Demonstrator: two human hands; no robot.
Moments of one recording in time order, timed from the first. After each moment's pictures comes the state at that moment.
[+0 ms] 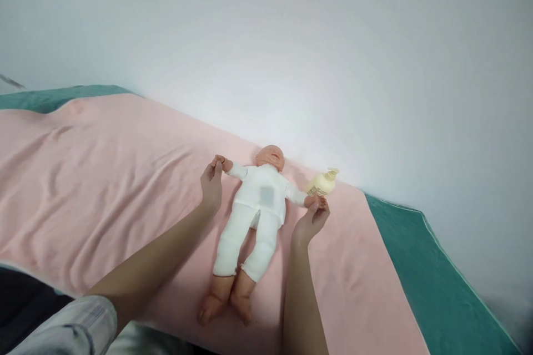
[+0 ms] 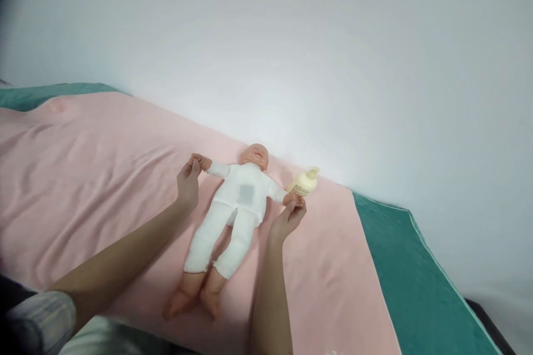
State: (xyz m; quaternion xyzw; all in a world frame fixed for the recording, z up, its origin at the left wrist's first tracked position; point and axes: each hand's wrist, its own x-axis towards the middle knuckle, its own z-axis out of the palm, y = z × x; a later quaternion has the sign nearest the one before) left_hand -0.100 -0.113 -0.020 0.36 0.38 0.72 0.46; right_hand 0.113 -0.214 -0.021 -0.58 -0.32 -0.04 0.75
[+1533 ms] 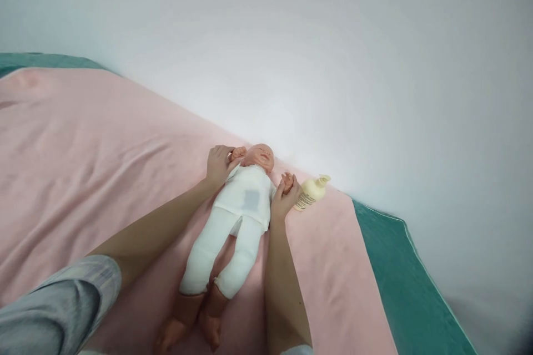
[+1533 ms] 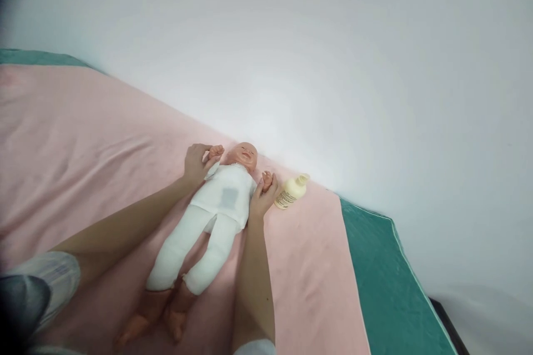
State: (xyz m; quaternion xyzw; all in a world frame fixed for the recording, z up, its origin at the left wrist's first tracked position) left_hand -0.056 -0.037 -0.029 0.67 0.42 0.60 0.10; right_hand 0.136 -0.142 -0.017 -0.61 -0.58 -0.09 0.54
